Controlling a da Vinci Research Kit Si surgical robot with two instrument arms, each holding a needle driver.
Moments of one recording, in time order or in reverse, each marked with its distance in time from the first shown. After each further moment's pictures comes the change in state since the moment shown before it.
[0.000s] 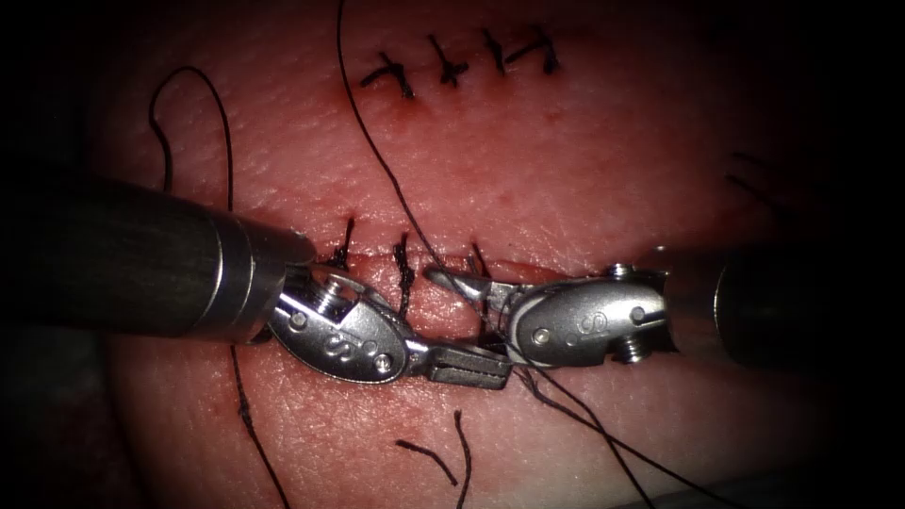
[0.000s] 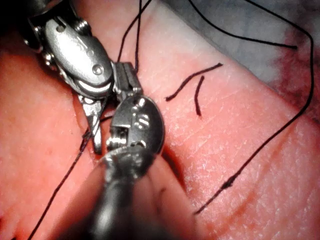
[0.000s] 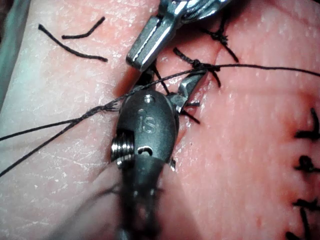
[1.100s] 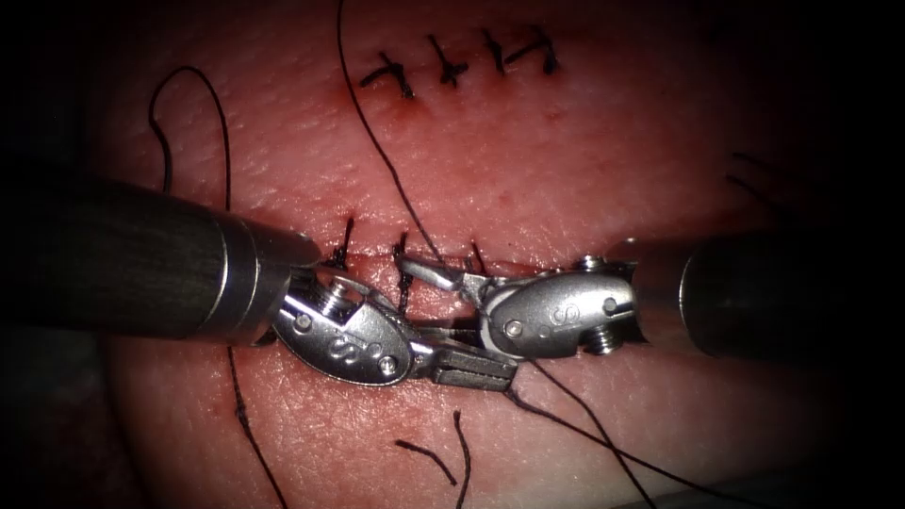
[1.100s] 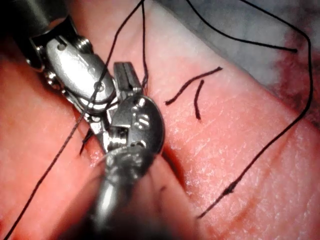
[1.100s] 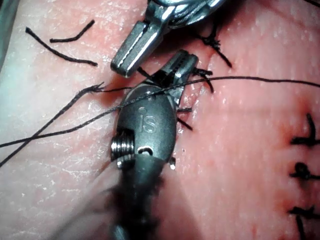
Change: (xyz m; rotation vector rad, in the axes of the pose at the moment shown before) right arm -0.001 0.000 0.002 -0.002 0.002 -0.006; left arm 0.000 0.000 0.000 -0.004 0.006 -0.005
